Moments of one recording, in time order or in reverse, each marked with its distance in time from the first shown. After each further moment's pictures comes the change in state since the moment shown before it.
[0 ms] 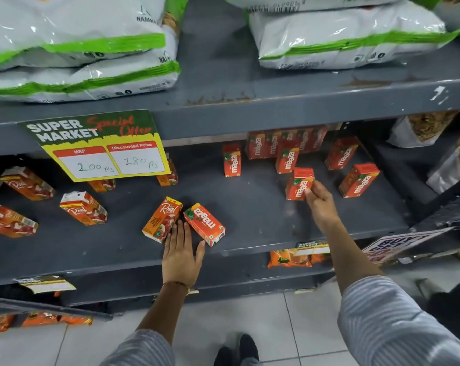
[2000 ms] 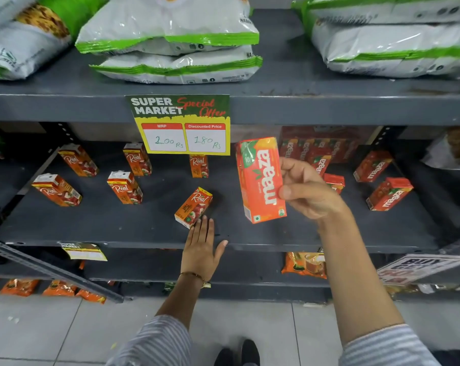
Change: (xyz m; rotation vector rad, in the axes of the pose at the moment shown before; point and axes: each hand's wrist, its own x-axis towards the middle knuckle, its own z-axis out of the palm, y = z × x) left_hand -0.015 -0.023 0.007 0.078 0.034 0.078; right_hand -0.103 -0.141 0.086 0.317 -1.060 -0.122
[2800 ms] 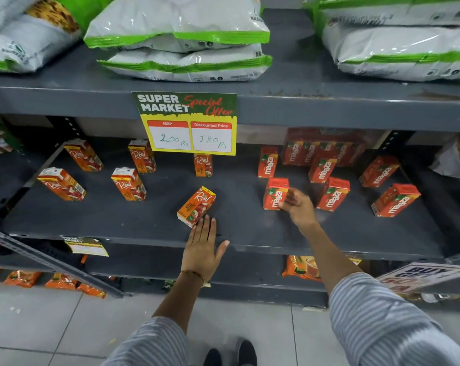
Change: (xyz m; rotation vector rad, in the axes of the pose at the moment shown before) left_hand 0.002 0.000 0.000 -0.039 -0.035 -0.013; right_hand 0.018 0.129 -0.090 -0.477 0.797 0.226
